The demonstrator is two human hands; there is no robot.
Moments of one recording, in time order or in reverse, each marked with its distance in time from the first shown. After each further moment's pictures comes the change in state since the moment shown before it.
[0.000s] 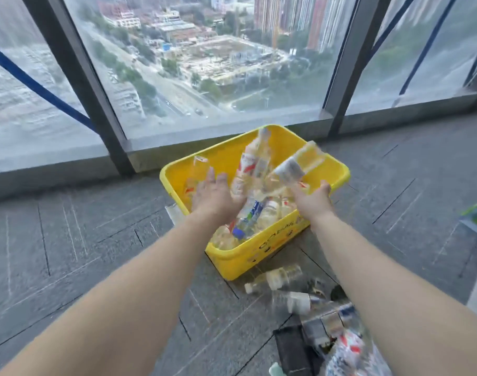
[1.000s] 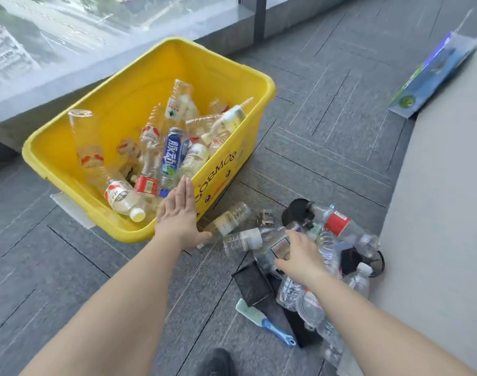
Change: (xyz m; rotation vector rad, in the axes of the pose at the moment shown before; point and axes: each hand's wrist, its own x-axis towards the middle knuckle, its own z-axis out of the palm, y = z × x) left_hand -0.005 0.020 0.175 0.357 -0.430 0.254; right_hand -0.050 0.258 -0.055 -0.660 -0.237 0.284
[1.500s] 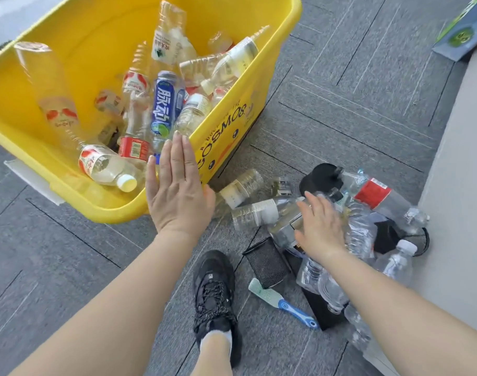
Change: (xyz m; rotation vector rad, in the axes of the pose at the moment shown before) left_hand 0.015 0.004 0.046 0.066 0.620 -0.012; right_hand 0.070 0.030 0.062 -0.359 0.198 -0.144
